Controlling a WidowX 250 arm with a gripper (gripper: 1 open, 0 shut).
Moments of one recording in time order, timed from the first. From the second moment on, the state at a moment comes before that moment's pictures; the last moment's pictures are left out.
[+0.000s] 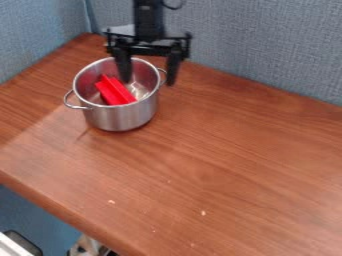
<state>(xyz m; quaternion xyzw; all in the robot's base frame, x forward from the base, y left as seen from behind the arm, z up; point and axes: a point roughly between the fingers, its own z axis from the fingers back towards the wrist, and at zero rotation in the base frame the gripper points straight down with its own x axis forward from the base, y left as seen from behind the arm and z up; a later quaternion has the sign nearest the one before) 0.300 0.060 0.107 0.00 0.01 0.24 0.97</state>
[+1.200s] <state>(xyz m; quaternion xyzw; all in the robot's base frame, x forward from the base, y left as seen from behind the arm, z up) 0.316 0.092 0.062 0.04 -0.04 0.45 0.89</state>
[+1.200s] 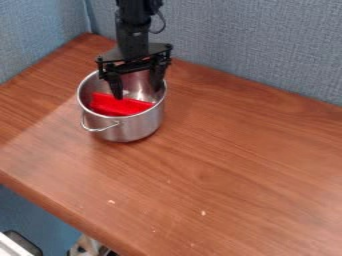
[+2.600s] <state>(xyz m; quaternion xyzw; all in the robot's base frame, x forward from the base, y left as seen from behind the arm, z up) 0.298 0.108 0.051 0.07 -0.02 0.48 0.88</state>
